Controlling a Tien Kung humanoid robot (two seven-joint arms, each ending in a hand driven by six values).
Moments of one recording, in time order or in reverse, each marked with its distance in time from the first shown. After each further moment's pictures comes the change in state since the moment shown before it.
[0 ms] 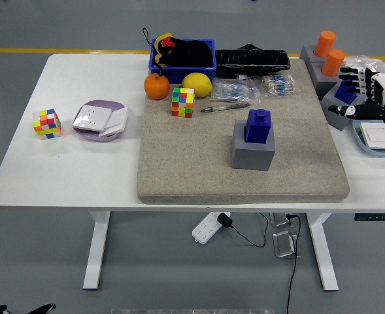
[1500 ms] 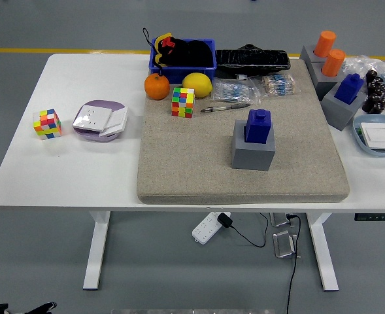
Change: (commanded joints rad) left arm -0.008 -0.002 0.010 -0.001 -0.004 0.006 -0.001; right arm -0.258 -0.049 0.396 0.224 -0.048 -0.012 -0.046
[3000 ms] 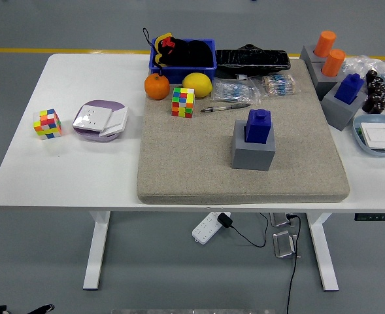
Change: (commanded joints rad) left arm 0.005 0.004 0.003 0.001 0.006 0.003 -0.002; right arm -0.070 0.020 0.095 0.039 -0.007 -0.005 -0.009
